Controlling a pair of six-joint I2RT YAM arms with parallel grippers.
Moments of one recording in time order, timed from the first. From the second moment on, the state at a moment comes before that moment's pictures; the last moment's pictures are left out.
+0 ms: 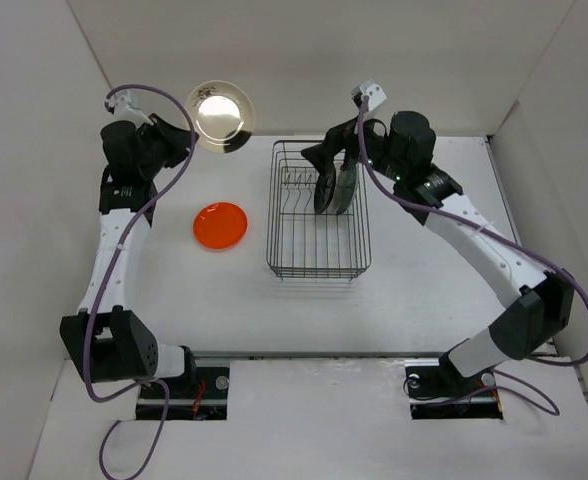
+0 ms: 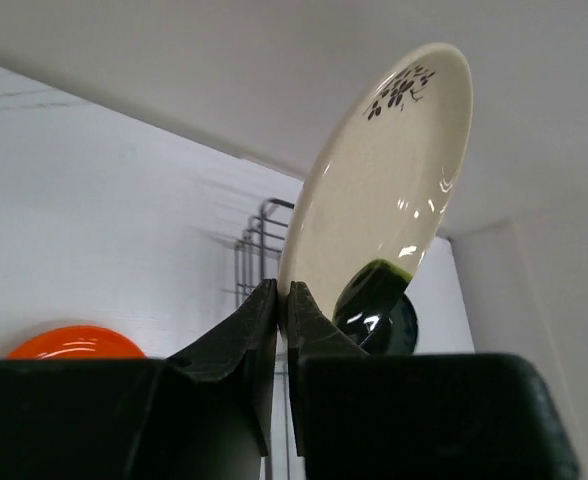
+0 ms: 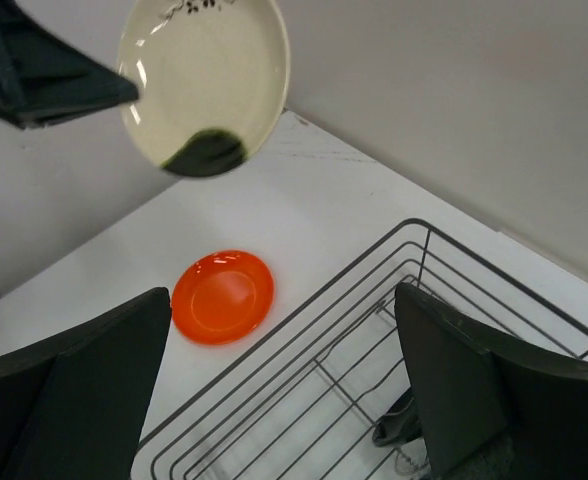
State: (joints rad) left arm 0.08 1.36 1.30 -0.11 0.31 -0.67; right arm 0.55 1.49 1.48 0.00 -0.31 0.11
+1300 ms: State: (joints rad) left arm -0.05 1.53 1.44 -0.51 -0.15 -0.69; right arm 0.75 1.91 2.03 -0.52 0.72 0.52
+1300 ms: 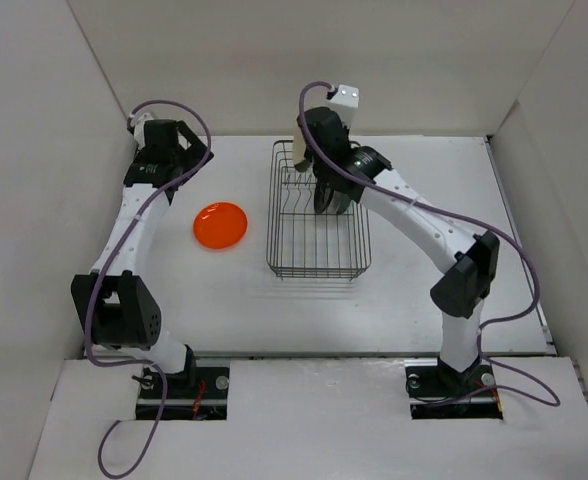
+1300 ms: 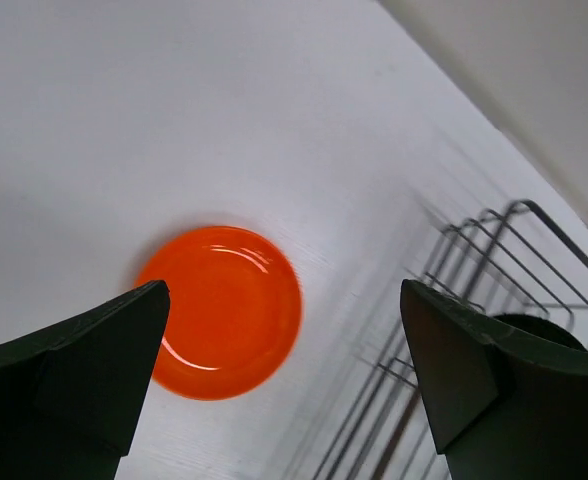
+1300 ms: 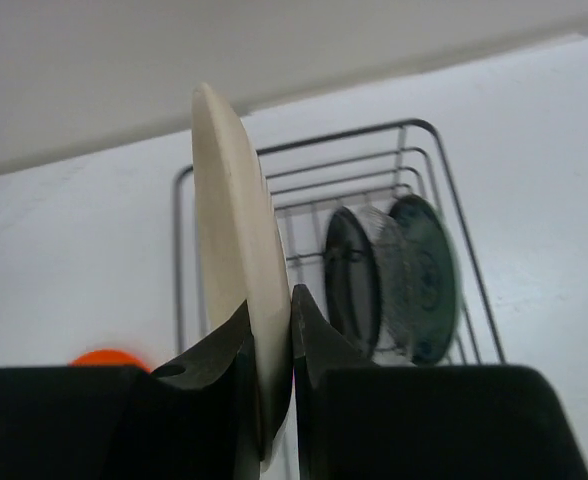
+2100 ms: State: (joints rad) left arm 0.05 1.65 1.46 -0.63 -0.28 -0.71; right arm 0.75 2.14 2.13 -0.78 0.95 0.64
